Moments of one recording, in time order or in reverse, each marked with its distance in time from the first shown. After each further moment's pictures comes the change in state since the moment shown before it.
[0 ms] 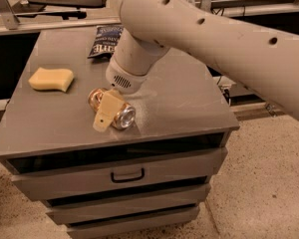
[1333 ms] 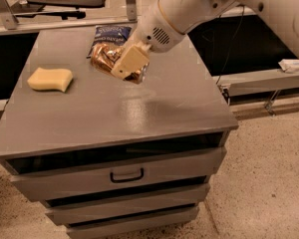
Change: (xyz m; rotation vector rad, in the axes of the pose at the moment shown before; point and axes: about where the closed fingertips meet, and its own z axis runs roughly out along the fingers) arm -0.018 -0.040 -0.100 -0.007 -0.300 -0.069
